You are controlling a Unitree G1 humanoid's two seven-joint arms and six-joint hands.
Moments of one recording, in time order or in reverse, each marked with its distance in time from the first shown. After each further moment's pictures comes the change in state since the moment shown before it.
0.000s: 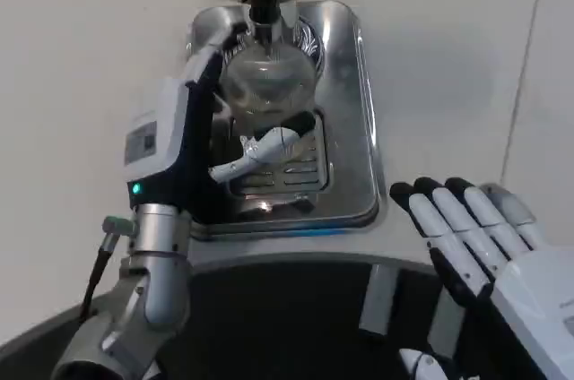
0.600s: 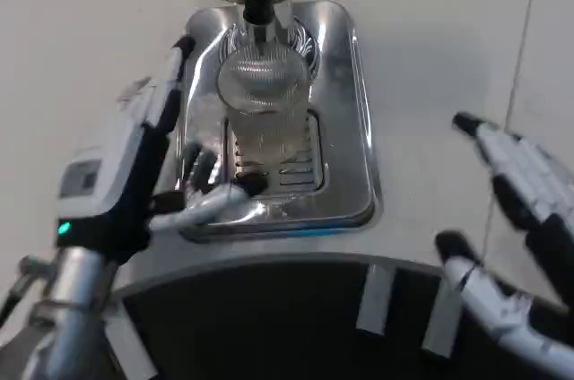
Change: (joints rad) left arm 0.350 0.245 0.063 -0.456 0.014 0.023 -0.195; right arm -0.164 0.015 -0.068 -0.017 0.393 0.260 0.126
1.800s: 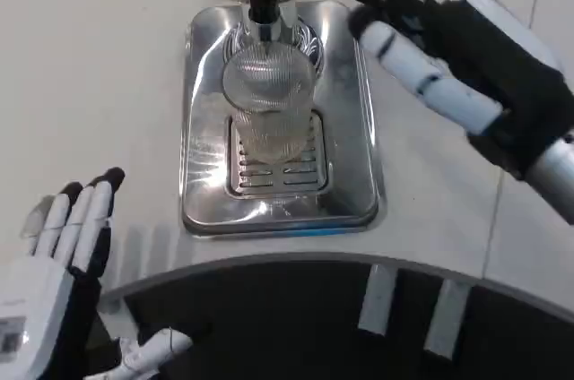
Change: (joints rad) left arm 0.658 -0.075 0.179 -0.557 0.152 0.186 -0.064; right arm -0.889 -0.108 0.110 0.407 0.634 0.434 0.149
